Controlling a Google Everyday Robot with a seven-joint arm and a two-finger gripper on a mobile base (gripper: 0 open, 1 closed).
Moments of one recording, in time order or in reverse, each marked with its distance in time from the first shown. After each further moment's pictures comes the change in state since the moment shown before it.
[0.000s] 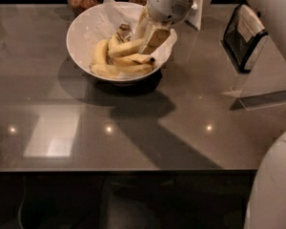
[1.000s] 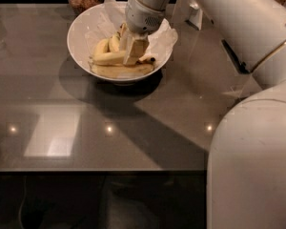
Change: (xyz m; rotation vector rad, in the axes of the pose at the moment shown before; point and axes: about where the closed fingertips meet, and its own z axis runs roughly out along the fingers) arm -0.005 -0.018 0.058 -0.093 0.045 0.006
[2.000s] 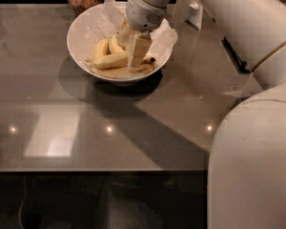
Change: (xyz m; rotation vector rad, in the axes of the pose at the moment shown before) arm -0.003 -0.002 -0.006 0.012 -0.009 -0.004
